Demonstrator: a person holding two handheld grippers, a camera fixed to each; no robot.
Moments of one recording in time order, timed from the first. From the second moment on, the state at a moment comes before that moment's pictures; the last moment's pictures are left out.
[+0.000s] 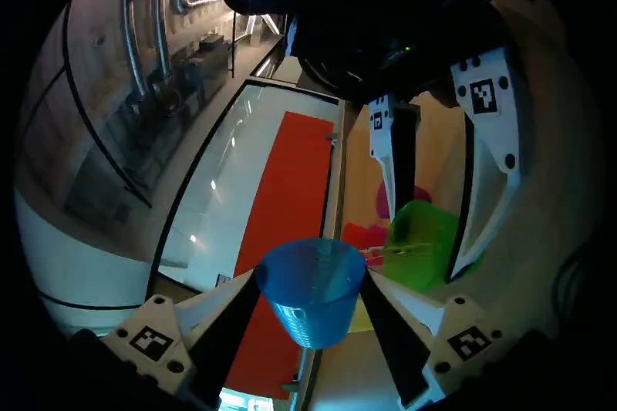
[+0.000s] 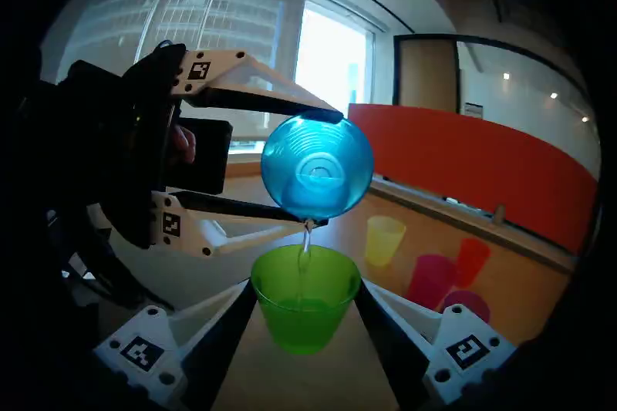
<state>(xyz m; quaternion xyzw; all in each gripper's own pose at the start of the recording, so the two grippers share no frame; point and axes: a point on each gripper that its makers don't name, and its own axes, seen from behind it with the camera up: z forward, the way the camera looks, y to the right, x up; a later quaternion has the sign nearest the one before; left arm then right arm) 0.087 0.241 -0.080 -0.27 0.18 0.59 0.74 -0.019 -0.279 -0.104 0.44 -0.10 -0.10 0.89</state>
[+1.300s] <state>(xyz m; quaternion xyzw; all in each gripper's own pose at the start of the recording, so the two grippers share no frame) 0.098 0.240 -0.081 -0.26 0.19 0.61 0.72 -0.018 -0.280 -0.104 0.44 -0.10 -0.10 0.89</state>
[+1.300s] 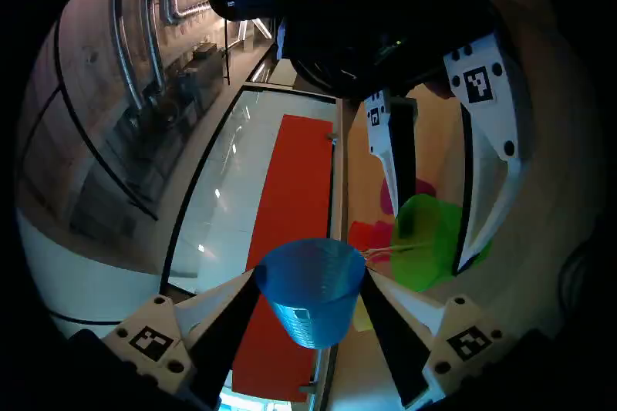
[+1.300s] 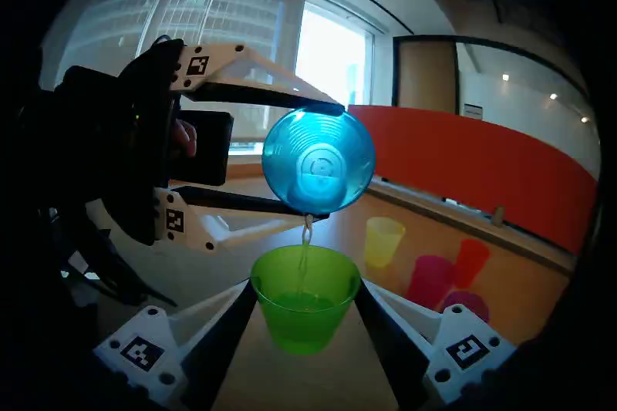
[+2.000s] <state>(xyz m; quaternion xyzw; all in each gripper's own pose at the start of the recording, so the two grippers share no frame) 0.103 0.247 -0.075 -0.25 0.20 0.63 0.70 -0.016 -0.281 -0.104 0.44 -0.09 -0.10 0.89</state>
